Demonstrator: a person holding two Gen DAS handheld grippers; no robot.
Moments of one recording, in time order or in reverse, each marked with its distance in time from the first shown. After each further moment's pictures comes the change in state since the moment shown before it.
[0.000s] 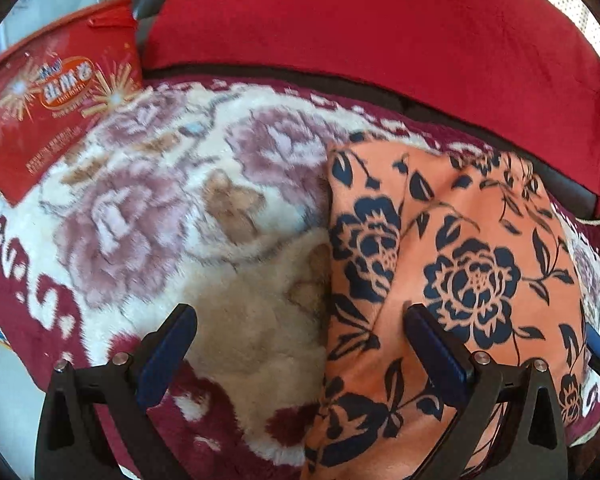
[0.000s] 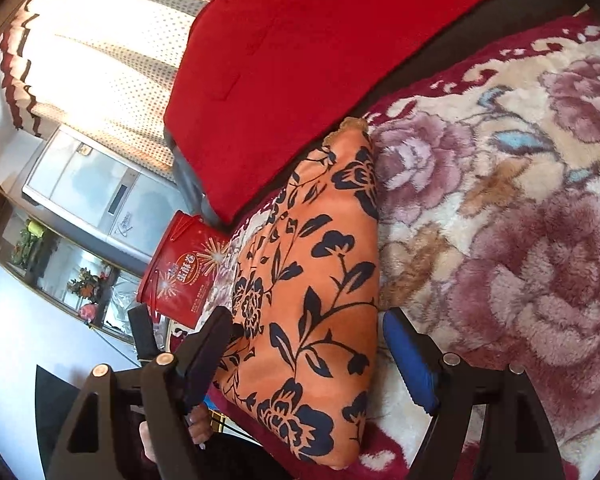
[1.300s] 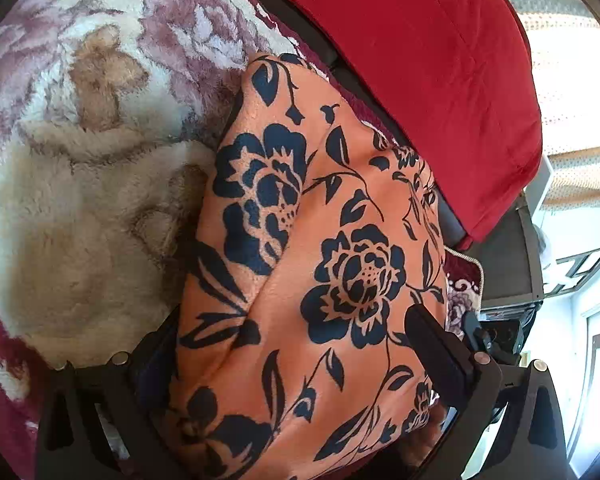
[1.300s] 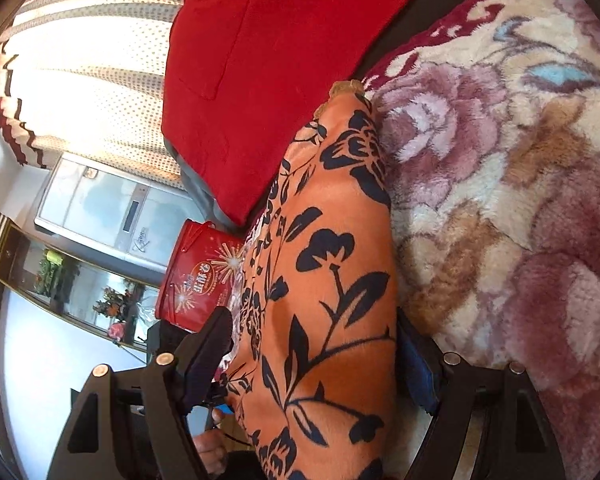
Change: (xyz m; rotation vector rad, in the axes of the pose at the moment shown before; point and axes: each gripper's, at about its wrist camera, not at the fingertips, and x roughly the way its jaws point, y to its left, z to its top) left arm 0.054 0.009 -0.002 -0.345 0.248 -0.655; right arm 0.056 -0.025 0.007 0.116 0.032 0.101
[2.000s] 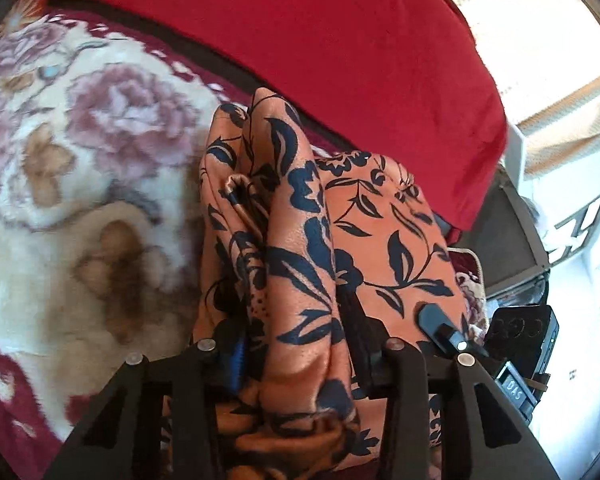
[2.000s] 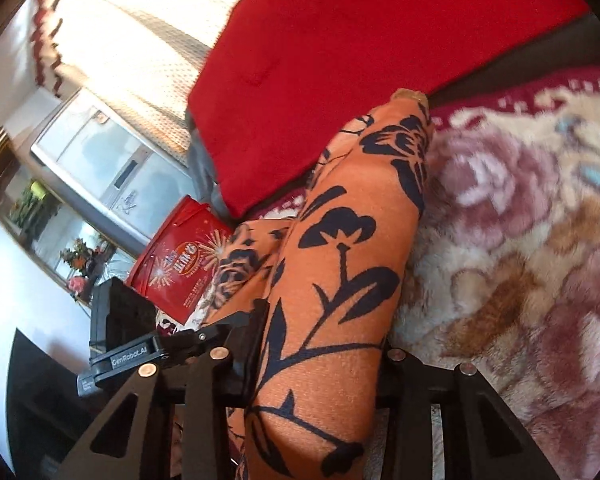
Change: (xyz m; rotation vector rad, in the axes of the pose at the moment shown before) left arm 0.025 -0.089 -0.027 0.222 -0.124 0.000; right arm 0.001 0.060 -0.018 -0.280 -0.071 -0.093
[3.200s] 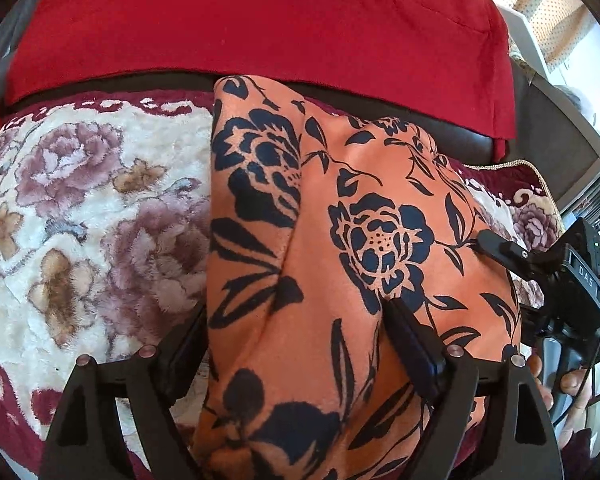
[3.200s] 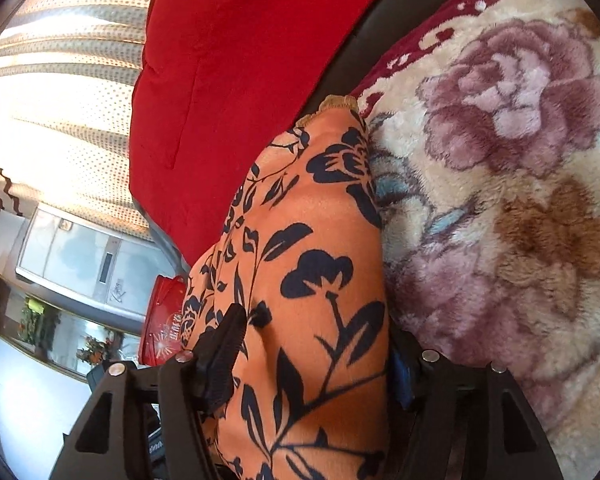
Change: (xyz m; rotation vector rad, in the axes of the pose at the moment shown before) left arm 0.056 -0.088 -0.043 0.316 0.060 0.316; right arm -0.087 -0.131 0.020 0.390 -0.047 -0.037
